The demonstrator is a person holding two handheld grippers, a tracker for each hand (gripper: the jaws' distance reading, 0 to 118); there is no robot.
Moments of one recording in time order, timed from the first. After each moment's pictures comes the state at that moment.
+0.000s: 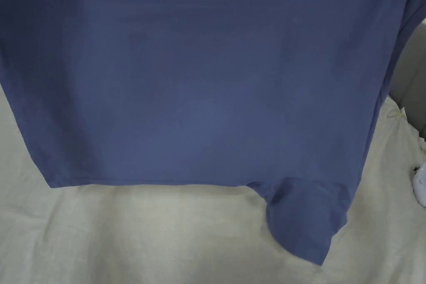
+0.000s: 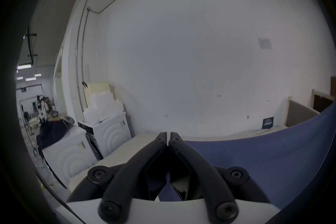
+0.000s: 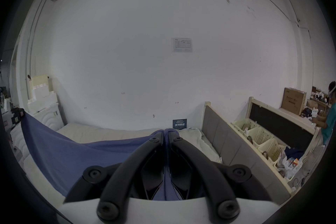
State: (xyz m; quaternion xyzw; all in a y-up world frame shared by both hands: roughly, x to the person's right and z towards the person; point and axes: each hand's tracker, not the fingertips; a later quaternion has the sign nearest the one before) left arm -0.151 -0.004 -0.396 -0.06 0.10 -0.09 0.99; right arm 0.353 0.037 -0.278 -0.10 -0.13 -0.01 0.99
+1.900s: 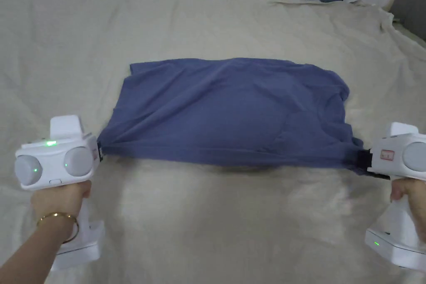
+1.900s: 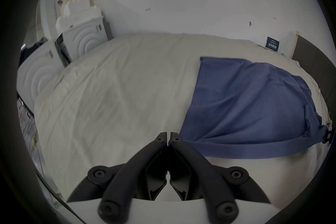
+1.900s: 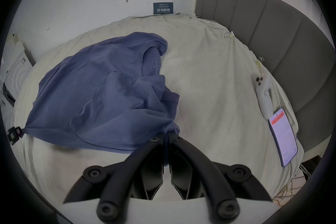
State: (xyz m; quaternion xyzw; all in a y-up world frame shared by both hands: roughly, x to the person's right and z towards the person) left arm -0.123 -0.462 -0.378 -0.37 0.08 0.00 0.92; right arm 0.391 -0.432 -0.305 -0.44 -0.18 -0.07 0.88
